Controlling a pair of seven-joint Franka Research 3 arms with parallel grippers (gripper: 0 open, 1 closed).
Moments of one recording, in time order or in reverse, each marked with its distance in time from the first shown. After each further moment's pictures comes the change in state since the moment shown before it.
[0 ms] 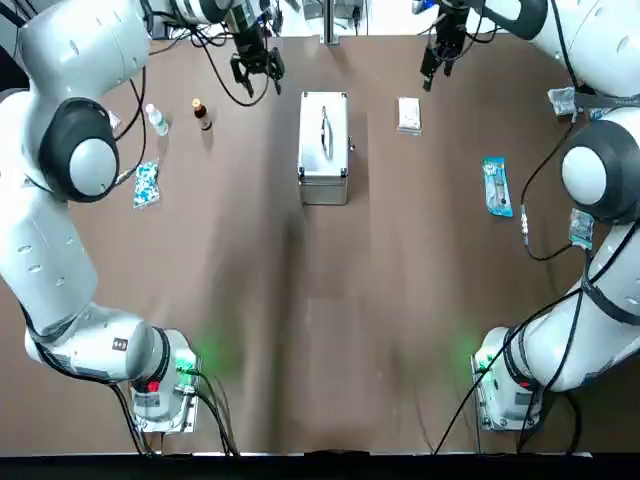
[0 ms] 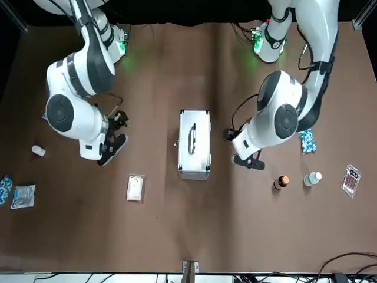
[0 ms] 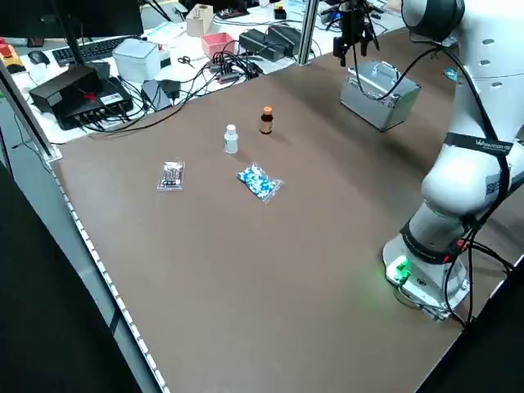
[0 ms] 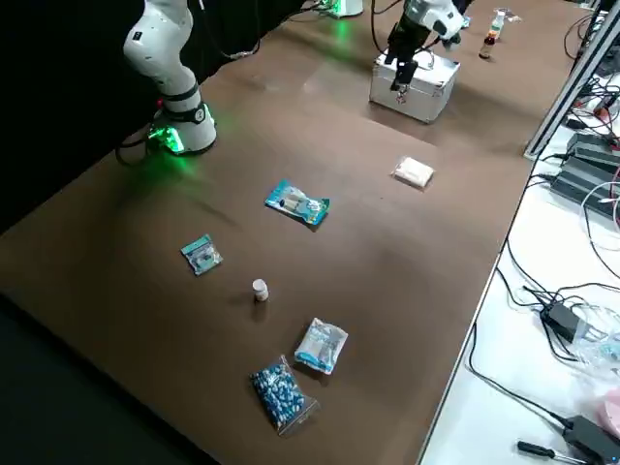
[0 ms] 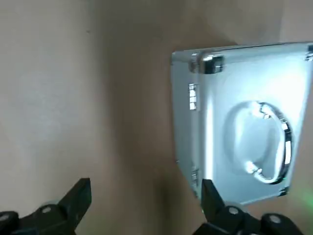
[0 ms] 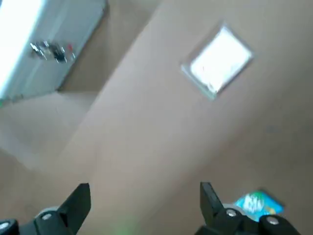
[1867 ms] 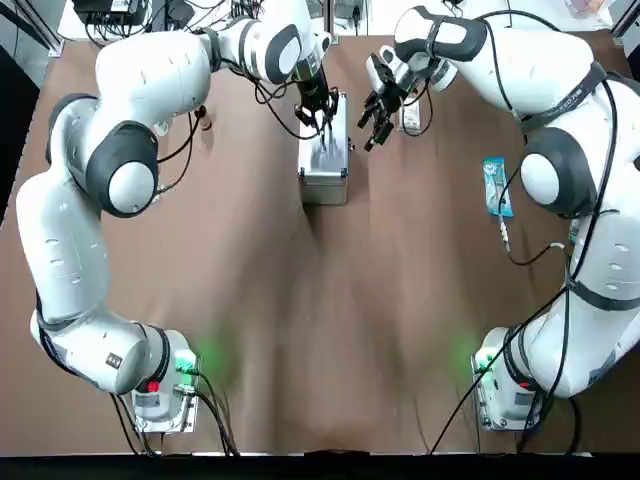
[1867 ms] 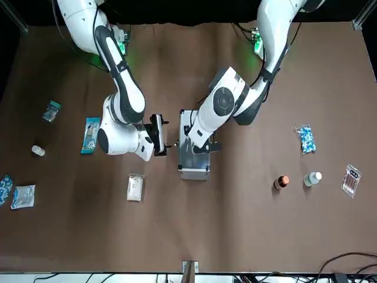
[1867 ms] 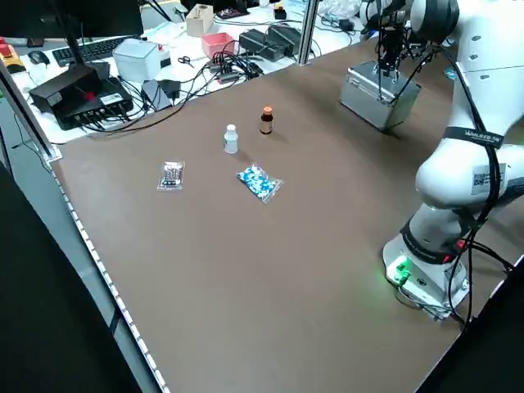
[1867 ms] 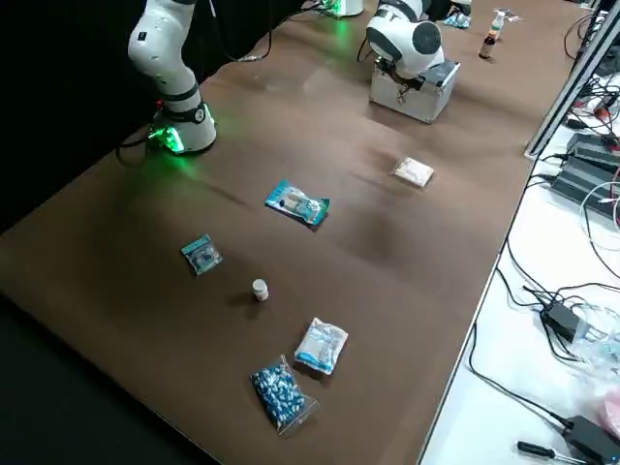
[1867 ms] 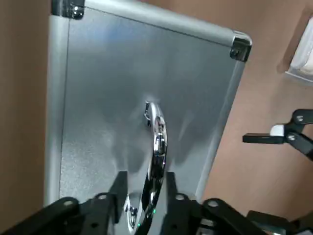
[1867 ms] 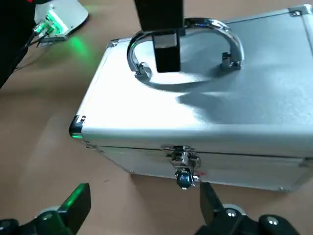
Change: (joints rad) left arm -0.243 0.120 0.000 -0.002 0.002 0.280 -0.475; right arm 0.109 0.185 -0.001 -0.230 0.766 0.355 -1.324
